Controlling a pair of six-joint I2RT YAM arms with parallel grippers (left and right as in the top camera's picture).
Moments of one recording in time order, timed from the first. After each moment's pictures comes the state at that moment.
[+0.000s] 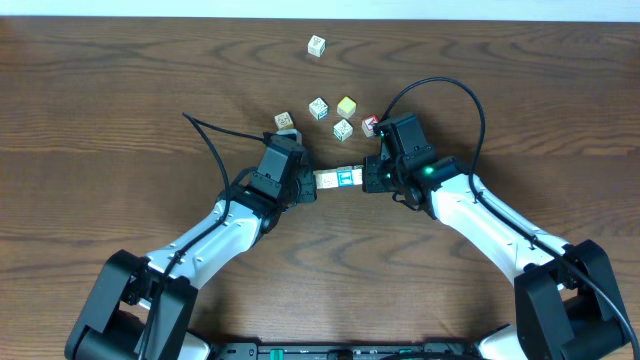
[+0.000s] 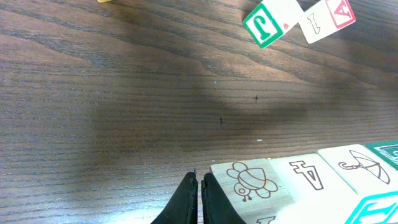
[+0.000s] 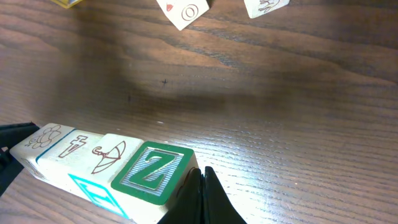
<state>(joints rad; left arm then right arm) -0.49 1.59 0.78 -0.08 0.04 -0.56 0.47 1.65 1.00 -0.37 -0.11 0.43</state>
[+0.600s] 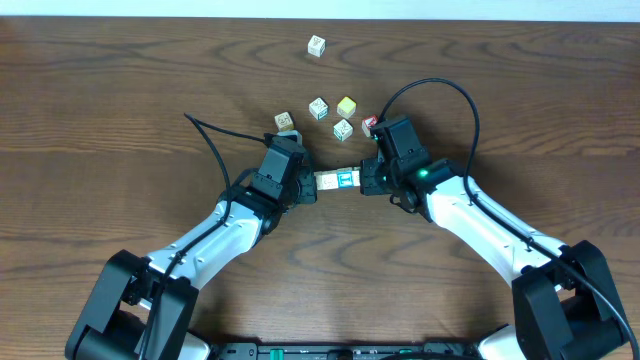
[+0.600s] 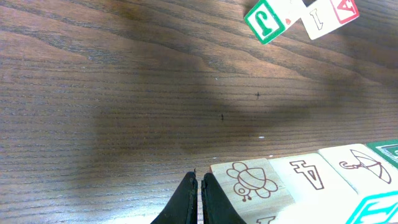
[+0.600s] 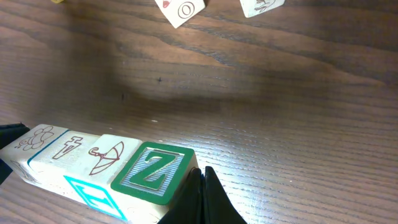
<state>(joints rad) -0.50 1.59 0.78 -0.08 0.04 -0.56 0.50 1.65 1.00 -0.38 -0.05 0.43</state>
